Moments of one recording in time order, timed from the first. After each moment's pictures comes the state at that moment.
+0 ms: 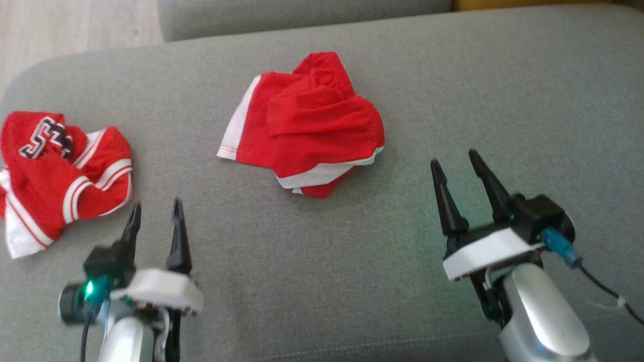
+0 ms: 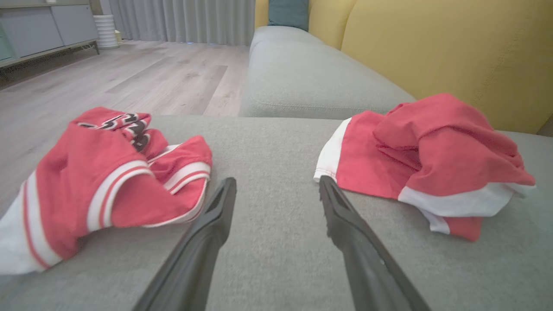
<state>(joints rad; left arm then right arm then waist) -0.11 0.05 -0.07 0.31 -0.14 0.04 -0.26 -0.27 -0.06 0.22 0.40 0.17 0.13 -0.26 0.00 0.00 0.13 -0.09</state>
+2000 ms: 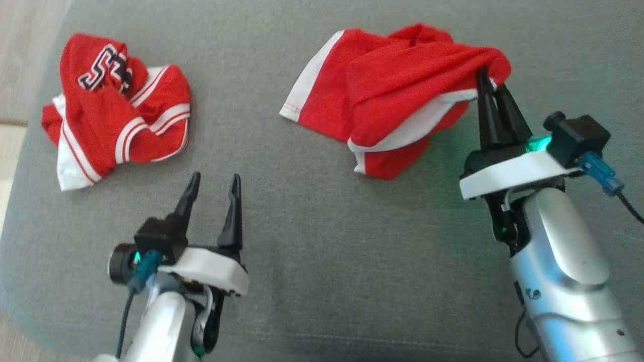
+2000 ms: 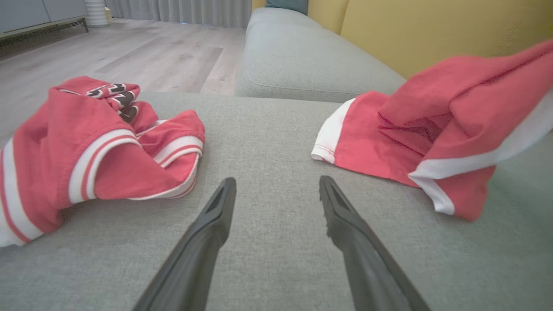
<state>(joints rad) -0.18 0.04 -0.25 0.28 -0.18 0.03 -0.26 -0.50 -0.08 0.17 0.45 0.25 0.13 -0.26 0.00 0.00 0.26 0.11</state>
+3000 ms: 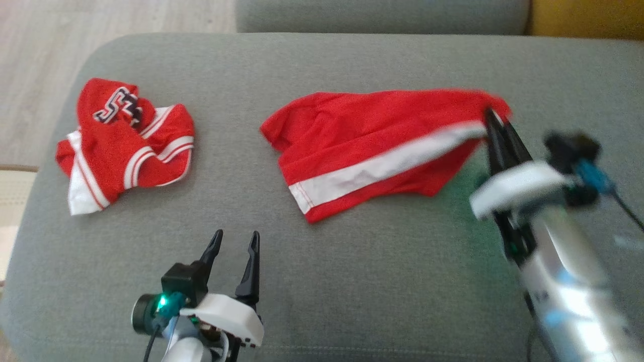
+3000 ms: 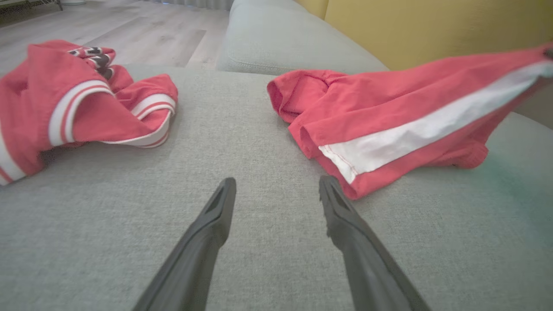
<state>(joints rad) -0.05 0.05 -0.34 0.33 -0.23 0.05 -0.26 -0.60 -0.10 0.23 0.73 0.38 0.13 -0.26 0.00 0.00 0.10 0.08</state>
